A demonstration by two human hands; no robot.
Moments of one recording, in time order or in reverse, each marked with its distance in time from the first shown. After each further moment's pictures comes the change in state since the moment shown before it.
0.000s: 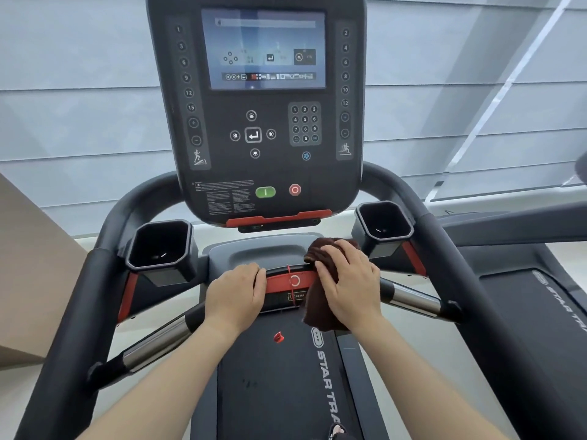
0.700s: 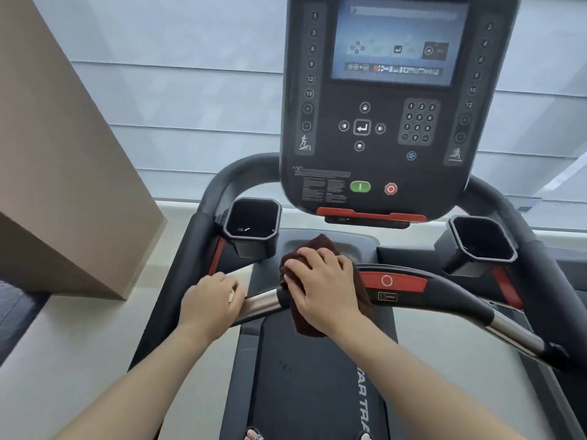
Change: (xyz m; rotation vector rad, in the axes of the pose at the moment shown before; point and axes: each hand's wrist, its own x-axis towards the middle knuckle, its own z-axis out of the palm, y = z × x) left_hand -0.083 -0.150 -0.054 0.159 -0.035 -0.281; right_hand -0.020 -0.151 0.068 -0.087 -0.195 -0.471
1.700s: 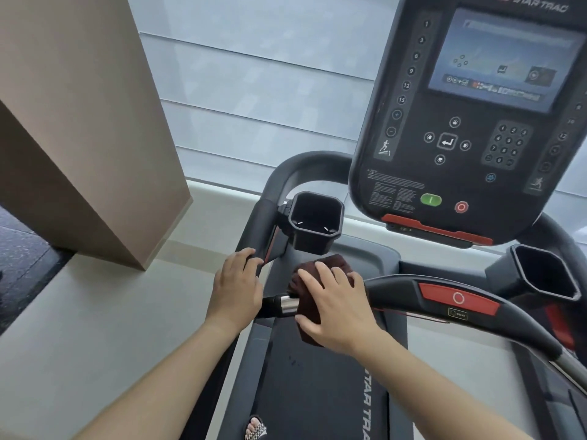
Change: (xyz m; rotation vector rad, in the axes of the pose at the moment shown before) left_hand -0.019 -0.068 -0.002 -0.212 0.119 -0.074; right_hand 0.002 -0.072 0.040 -0.186 -0.353 -0.174
